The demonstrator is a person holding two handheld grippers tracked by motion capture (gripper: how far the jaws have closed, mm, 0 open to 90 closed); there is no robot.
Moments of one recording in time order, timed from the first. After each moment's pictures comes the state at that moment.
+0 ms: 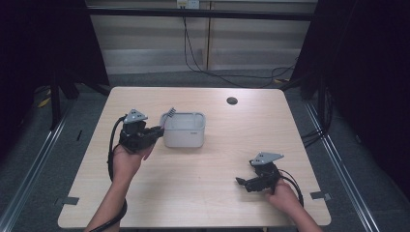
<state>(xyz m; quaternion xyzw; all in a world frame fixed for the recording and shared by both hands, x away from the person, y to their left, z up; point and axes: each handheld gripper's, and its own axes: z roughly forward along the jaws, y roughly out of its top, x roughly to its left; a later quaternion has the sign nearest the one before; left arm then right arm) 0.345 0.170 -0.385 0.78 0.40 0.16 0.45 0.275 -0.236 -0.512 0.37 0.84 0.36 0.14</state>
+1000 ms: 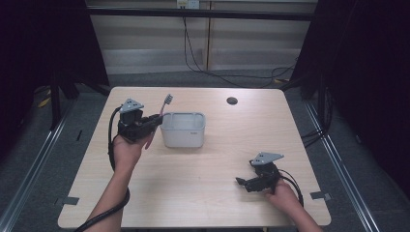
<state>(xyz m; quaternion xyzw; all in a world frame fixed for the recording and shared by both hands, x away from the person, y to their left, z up) 0.365 0.172 -0.369 0.76 0.41 0.17 0.48 0.275 -0.236 -0.512 0.37 0.84 0.37 0.14</state>
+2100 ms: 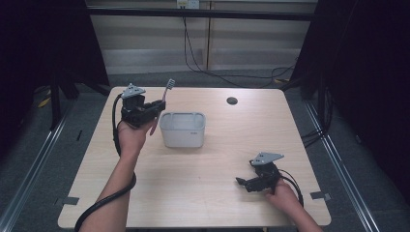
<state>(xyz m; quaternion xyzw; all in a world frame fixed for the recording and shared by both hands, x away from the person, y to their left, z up) 0.394 0.163 -0.353 0.73 0.42 0.18 0.51 0.275 -0.236 -0.512 0.37 0.84 0.37 0.14</state>
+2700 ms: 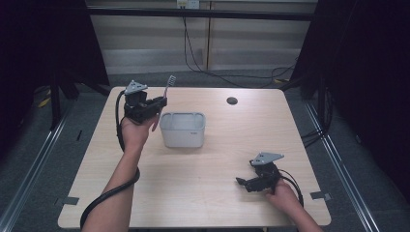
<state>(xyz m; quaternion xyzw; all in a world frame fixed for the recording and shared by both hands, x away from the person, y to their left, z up) 0.409 0.158 -0.356 0.73 0.42 0.19 0.51 0.275 -0.236 -0.512 0.37 0.84 0.37 0.14</state>
